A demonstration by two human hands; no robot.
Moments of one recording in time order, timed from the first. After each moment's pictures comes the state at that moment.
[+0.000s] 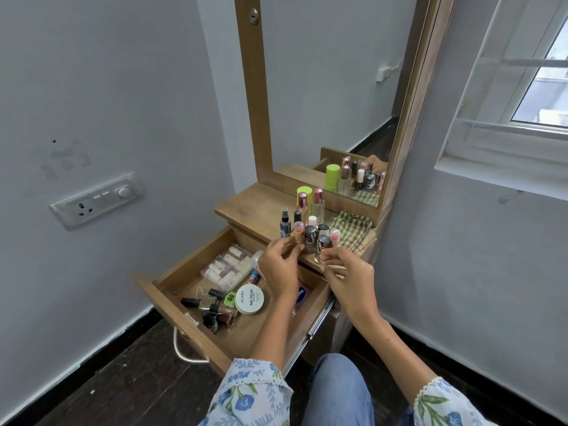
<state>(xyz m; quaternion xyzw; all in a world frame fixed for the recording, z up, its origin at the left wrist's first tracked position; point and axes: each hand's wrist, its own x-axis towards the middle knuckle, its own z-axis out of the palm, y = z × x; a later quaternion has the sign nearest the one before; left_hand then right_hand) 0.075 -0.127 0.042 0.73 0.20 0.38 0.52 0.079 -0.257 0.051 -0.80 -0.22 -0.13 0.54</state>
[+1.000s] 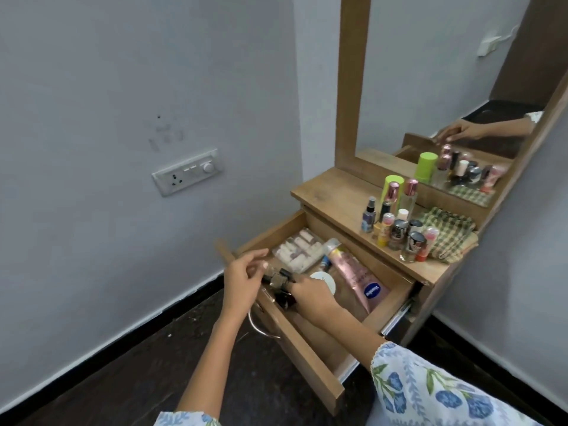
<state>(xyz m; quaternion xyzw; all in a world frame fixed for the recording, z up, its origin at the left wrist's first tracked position) -0.068 0.042 0.027 0.80 0.25 0.28 0.47 0.028 -0.085 0.004 -0.85 -0.53 0.06 0.04</state>
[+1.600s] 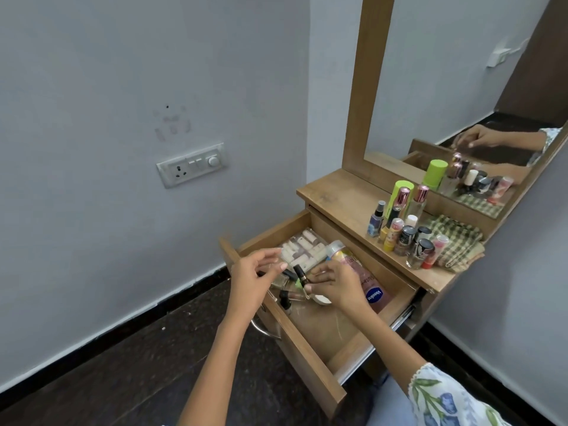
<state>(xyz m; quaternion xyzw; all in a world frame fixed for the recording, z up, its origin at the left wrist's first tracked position) -0.072 0.026 0.041 0.77 0.21 0.27 0.53 0.046 -0.117 0.026 -0.79 -0.22 0.25 0.52</state>
